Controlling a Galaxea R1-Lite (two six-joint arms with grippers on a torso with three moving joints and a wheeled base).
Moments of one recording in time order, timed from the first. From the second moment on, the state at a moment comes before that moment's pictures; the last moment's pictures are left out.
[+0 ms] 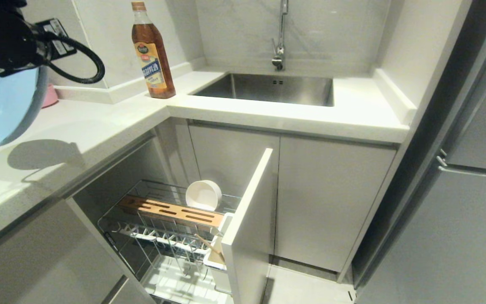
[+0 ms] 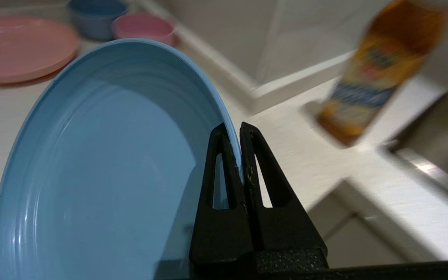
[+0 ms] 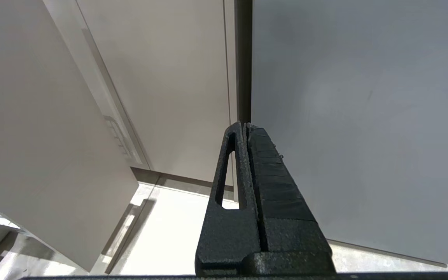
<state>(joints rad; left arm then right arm) -0.17 1.69 -1.80 0.11 0.80 -0.19 0.00 0.00 0.00 0.00 -0.01 0.04</state>
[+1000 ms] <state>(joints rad) -0.68 1.53 -1.02 -0.73 0.82 -0.62 0.00 0.00 0.00 0.00 -0.01 0.04</state>
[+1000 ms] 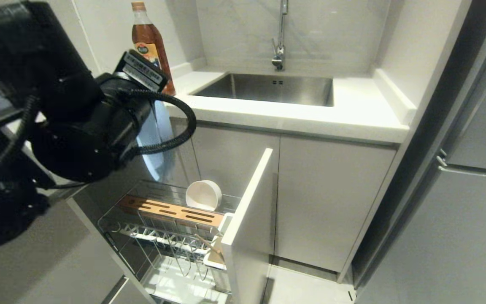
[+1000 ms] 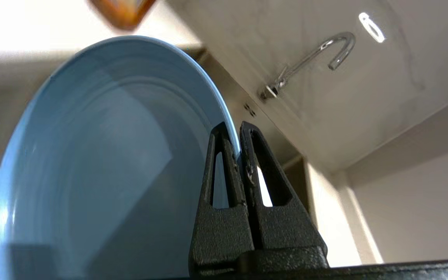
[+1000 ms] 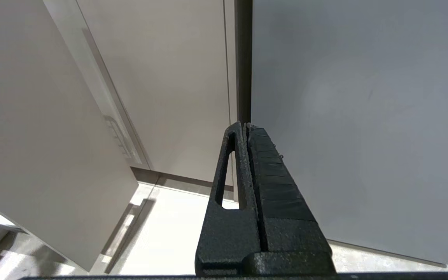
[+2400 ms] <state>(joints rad) -0.55 1.87 -0.87 -0.75 0.99 -1.17 0.00 0.00 0.00 0.00 -0.01 0.05</state>
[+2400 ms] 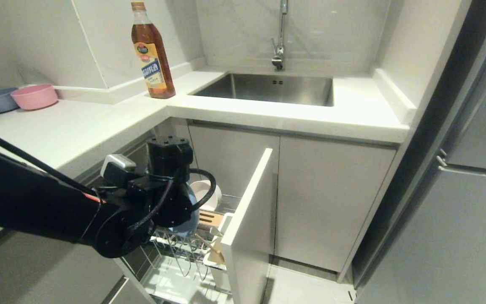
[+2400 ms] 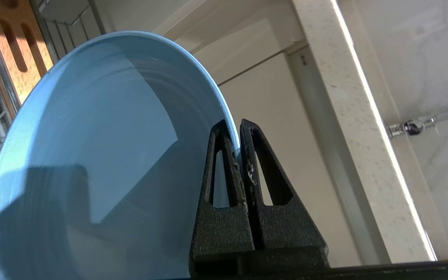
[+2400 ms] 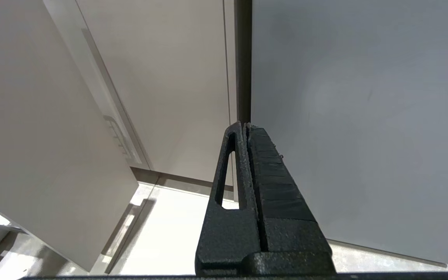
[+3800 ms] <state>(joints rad) -0.48 1.95 -0.88 -0.75 0.93 -1.29 0.00 0.00 0.00 0.00 -0.01 0.05</state>
